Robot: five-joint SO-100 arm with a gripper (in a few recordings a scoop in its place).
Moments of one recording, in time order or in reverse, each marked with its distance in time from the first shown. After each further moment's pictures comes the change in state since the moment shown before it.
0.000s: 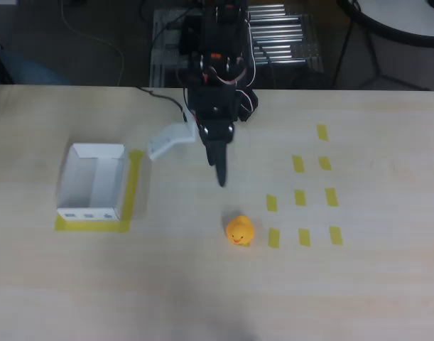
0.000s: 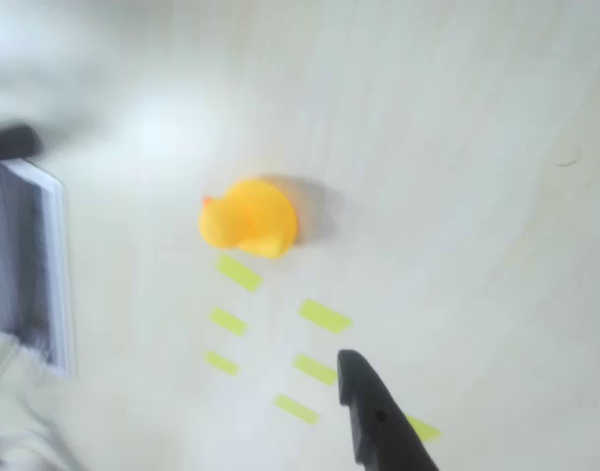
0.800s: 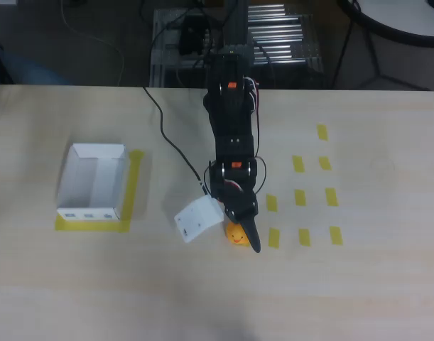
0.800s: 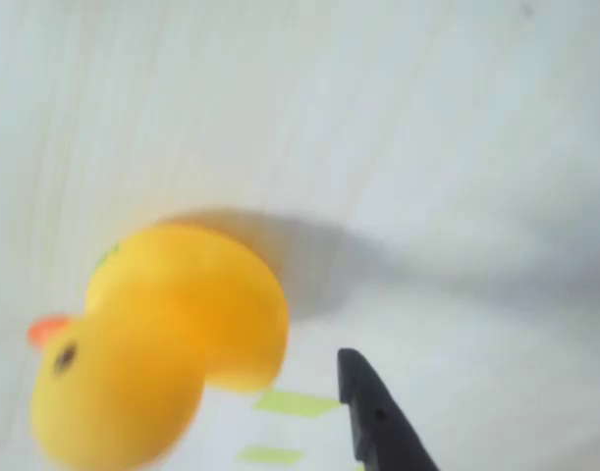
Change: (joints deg) arm -7.6 -55.9 -39.5 9.5 -2.6
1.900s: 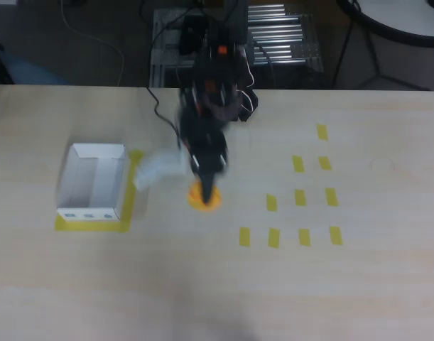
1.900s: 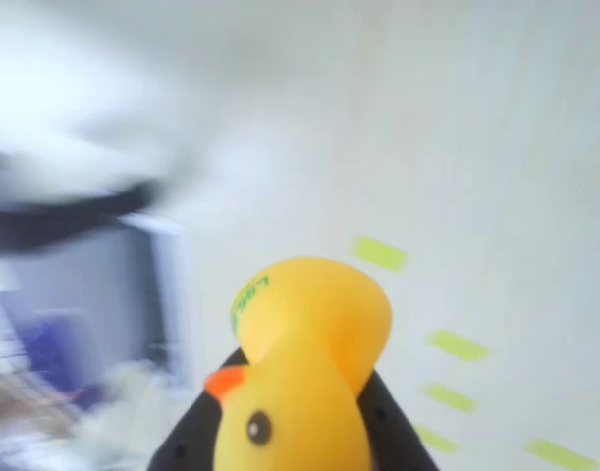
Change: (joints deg) arm 11.5 31.3 -2.5 -1.8 11.3
